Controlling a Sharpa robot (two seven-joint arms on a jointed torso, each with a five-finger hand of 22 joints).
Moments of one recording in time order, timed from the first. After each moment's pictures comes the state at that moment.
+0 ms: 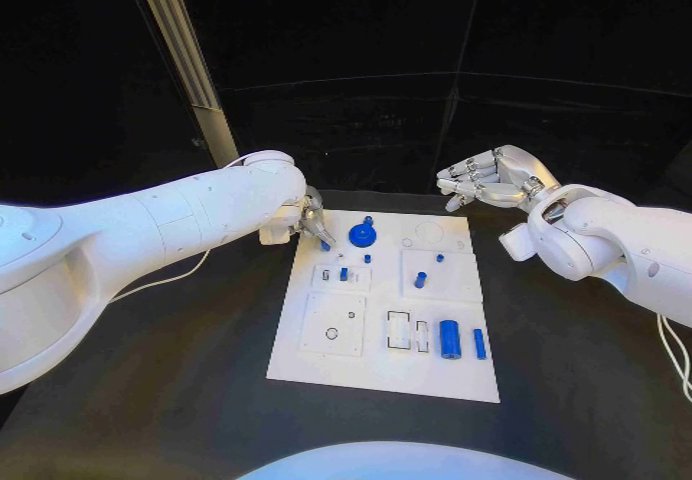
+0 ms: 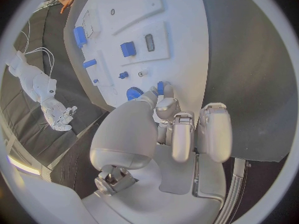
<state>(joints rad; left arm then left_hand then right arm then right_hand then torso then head) 1.34 -0.43 -0.13 0.93 -1.00 0.29 -0.52 1.35 0.05 0.22 0.18 0.05 0.91 0.04 0.60 0.55 1.28 -0.03 1.14 0.99 1.47 -0.09 1.56 1.31 0.05 1.47 0.02 1.43 1.31 1.25 -0.80 -0.02 1.35 -0.63 -0.27 0.28 1.35 -0.03 -0.03 0.20 0.24 0.97 0.21 0.07 0.07 1.19 0.14 0.08 0.08 1.34 0.06 0.07 0.23 0.18 1.16 0.18 0.27 0.07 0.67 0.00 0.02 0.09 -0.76</state>
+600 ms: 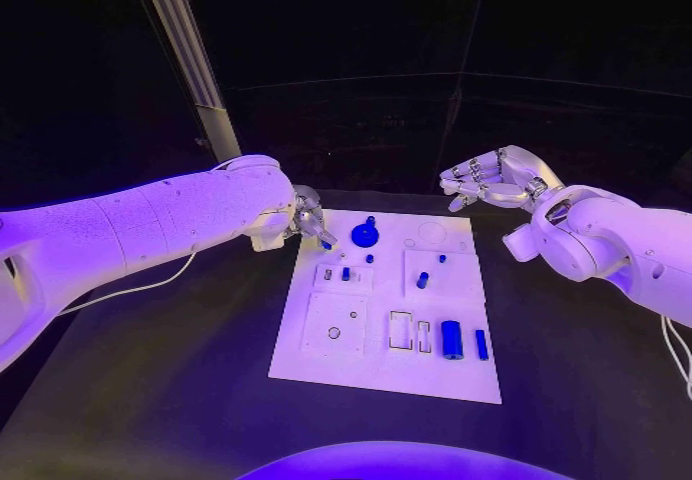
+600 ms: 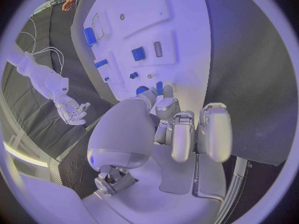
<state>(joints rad) 1.35 -0.57 -0.13 1.14 -0.98 0.18 -0.50 1.30 0.00 0.33 0.17 0.05 0.91 0.04 0.62 0.55 1.30 -0.04 1.14 0.99 1.47 -0.09 1.56 1.31 0.05 1.47 0.02 1.43 1.31 1.25 -0.80 -0.02 1.35 -0.63 -0.27 0.27 1.35 -0.03 -0.03 0.20 0.25 0.97 0.21 0.07 0.07 1.19 0.14 0.08 0.08 1.34 0.06 0.07 0.23 0.18 1.16 0.18 0.27 0.07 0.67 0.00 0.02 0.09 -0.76</state>
